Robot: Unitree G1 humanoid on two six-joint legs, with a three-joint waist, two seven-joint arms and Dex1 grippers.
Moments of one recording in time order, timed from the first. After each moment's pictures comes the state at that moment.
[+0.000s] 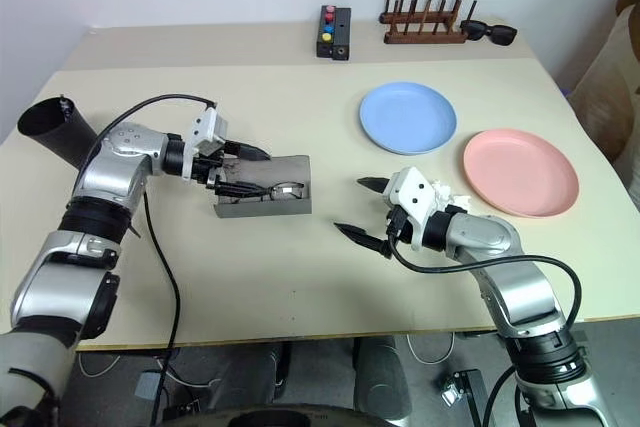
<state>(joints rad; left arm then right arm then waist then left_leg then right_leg) -0.86 0.56 -0.13 0.61 -0.22 0.11 -1.47 -0.18 -0.62 0.06 -0.35 0.36 0.39 0.83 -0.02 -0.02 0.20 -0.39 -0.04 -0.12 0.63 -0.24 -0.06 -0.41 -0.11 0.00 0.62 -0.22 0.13</state>
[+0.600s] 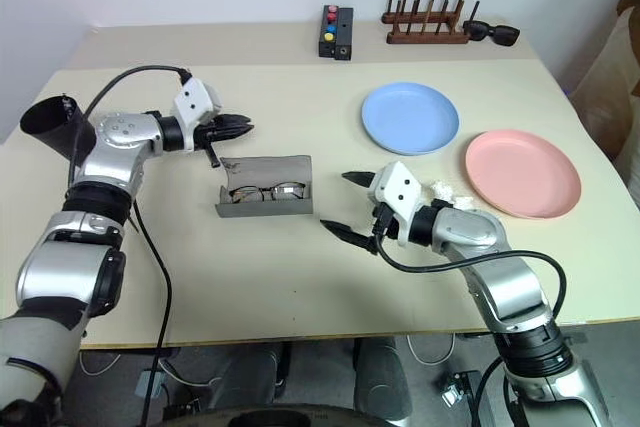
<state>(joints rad) -0.96 0.51 -0.11 0.93 0.01 -0.23 -1.02 -0.24 -0.57 0.12 -0.38 0.35 0.40 0.80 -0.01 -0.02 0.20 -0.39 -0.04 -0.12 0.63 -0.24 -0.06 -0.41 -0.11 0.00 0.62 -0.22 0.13</state>
